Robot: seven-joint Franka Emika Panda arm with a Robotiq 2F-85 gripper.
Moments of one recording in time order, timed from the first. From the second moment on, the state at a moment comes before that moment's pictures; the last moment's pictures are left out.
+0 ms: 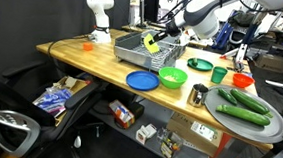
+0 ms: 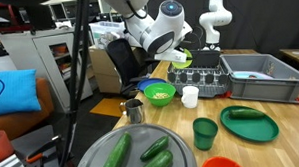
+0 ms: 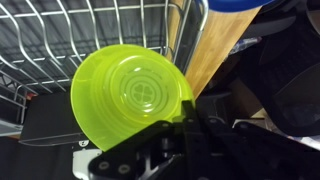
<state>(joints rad) -0.61 1.02 0.88 -1.67 -0.16 3.03 -0.71</state>
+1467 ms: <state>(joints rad) -0.42 0.79 0.59 -1.65 -0.20 2.98 -0.75</state>
